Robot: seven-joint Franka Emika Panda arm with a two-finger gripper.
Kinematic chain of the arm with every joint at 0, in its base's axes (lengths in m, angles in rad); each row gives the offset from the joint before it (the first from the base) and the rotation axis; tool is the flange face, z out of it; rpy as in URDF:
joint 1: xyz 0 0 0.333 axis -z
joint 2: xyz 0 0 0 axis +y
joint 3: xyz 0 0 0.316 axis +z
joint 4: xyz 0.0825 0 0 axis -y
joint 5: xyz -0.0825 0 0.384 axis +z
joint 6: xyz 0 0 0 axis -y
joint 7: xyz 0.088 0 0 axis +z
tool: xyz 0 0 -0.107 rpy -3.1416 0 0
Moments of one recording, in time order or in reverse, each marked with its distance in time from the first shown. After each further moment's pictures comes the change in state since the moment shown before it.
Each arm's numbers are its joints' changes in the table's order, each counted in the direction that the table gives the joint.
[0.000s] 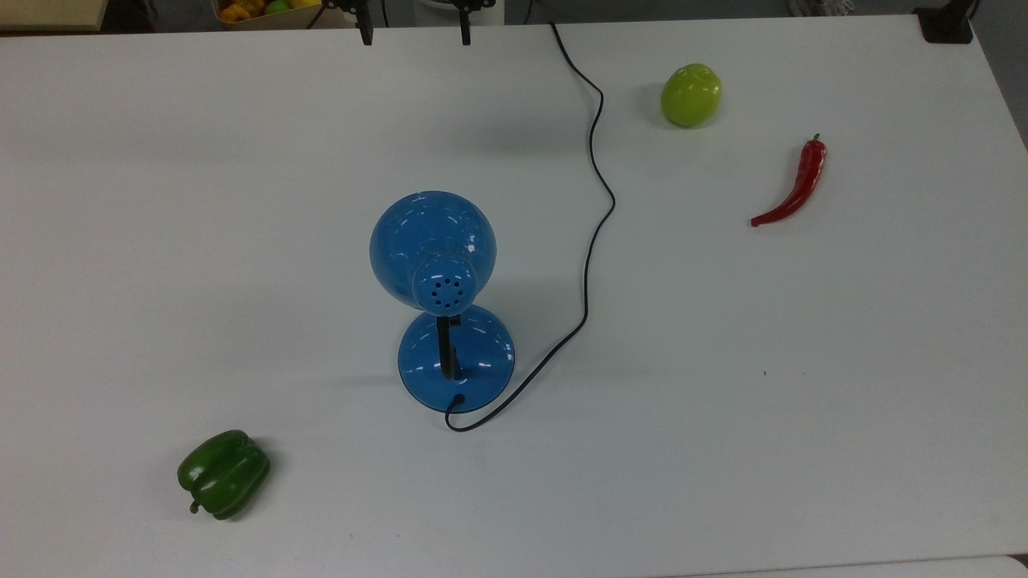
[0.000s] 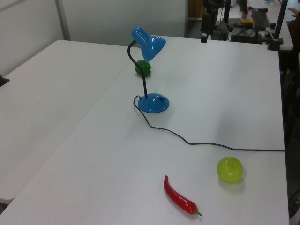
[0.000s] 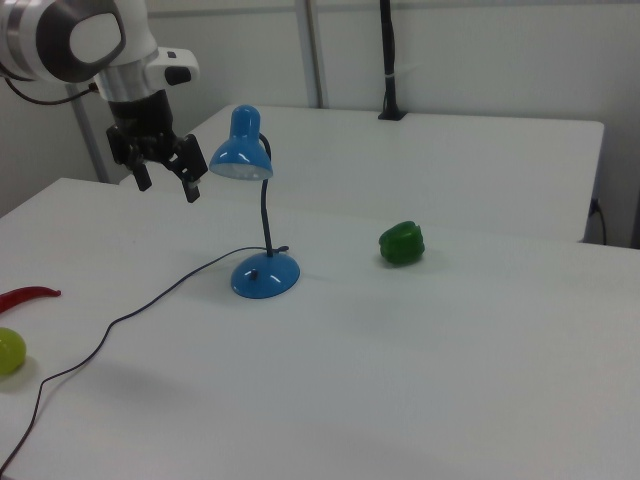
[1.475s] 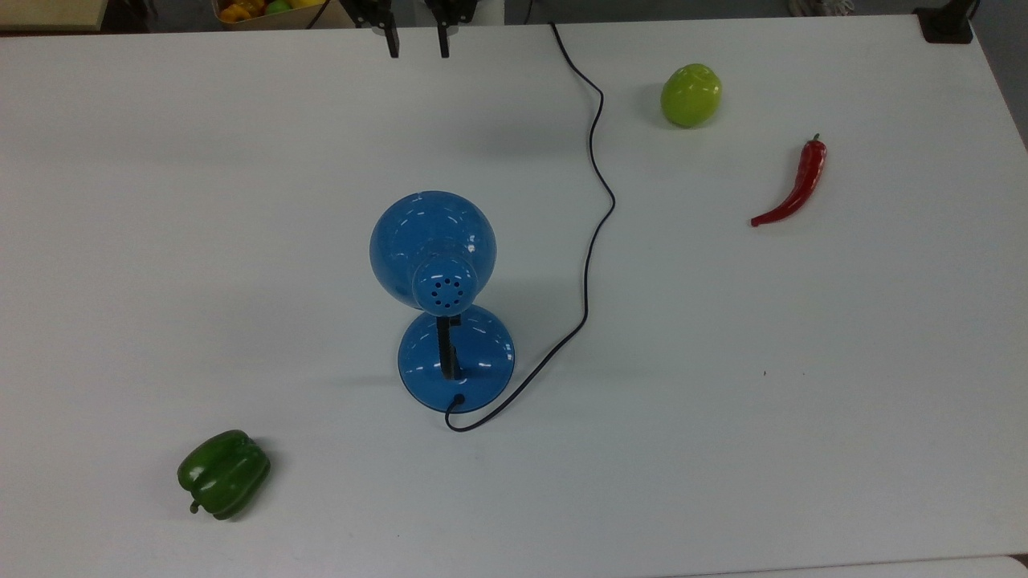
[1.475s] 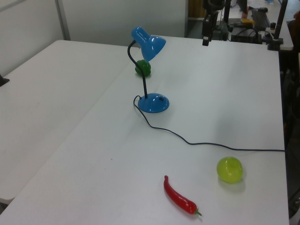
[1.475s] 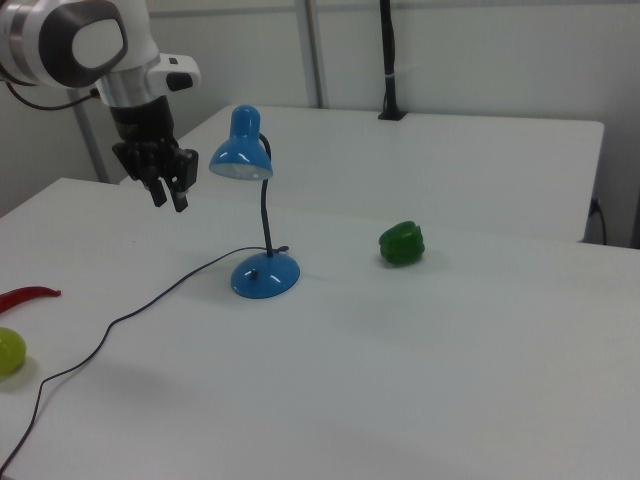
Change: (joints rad) arm 0.000 0.000 0.000 -0.016 0.000 0.000 0.009
